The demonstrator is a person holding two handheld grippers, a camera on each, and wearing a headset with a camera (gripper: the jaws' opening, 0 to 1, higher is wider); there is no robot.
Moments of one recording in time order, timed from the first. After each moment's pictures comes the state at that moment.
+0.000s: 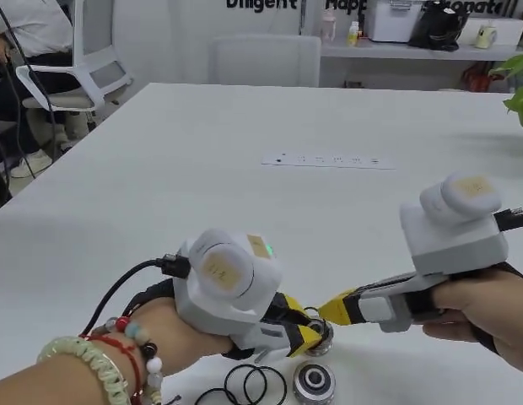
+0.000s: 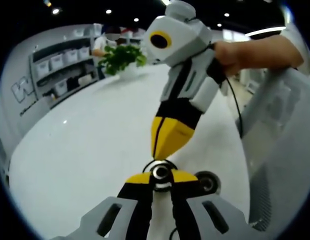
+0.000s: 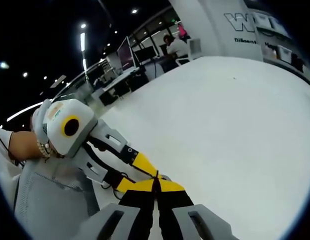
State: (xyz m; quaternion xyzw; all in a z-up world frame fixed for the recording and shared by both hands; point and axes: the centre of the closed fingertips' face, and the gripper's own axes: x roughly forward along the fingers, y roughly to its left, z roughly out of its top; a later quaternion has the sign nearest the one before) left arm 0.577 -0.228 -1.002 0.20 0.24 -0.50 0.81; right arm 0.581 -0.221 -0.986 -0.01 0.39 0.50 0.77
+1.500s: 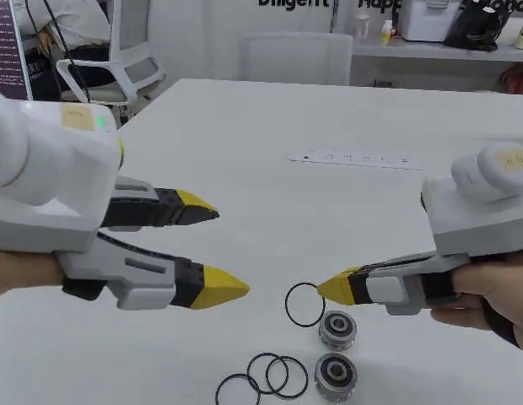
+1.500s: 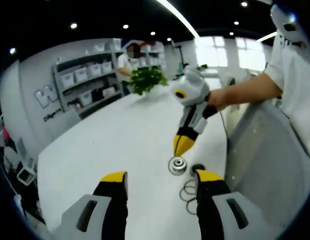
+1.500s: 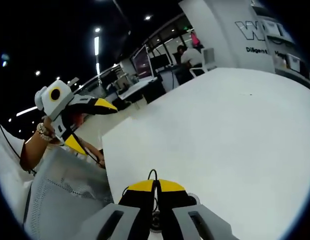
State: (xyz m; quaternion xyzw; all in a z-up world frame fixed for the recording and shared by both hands) left arm 0.528 -0.112 -0.874 0.18 0.18 -0.43 0.86; right arm 0.557 -0.184 -0.943 0.01 0.35 0.56 0.75
